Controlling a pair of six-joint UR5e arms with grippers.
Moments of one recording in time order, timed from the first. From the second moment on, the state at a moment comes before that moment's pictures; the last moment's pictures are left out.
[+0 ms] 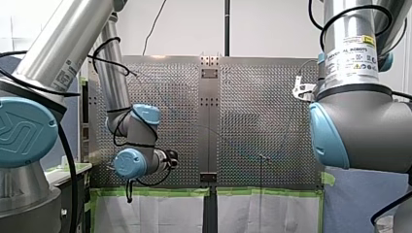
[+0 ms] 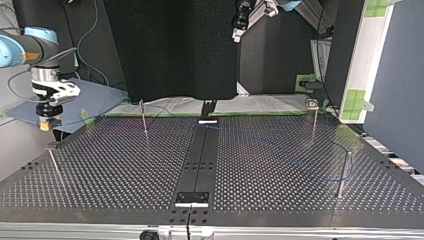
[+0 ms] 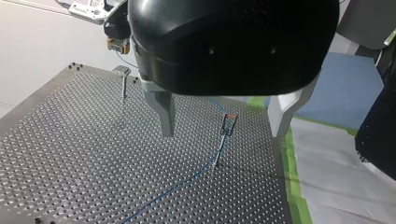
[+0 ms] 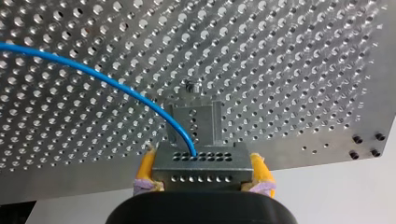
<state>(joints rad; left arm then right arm) -0.78 -2.01 -2.48 -1.97 -2.07 -1.79 1.55 -1.24 1.70 -0.49 1.33 1.73</state>
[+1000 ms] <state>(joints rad) -0.78 -2.01 -2.47 -2.00 -2.08 -1.80 1.52 -1.12 1.55 -0.44 1.20 1.74</state>
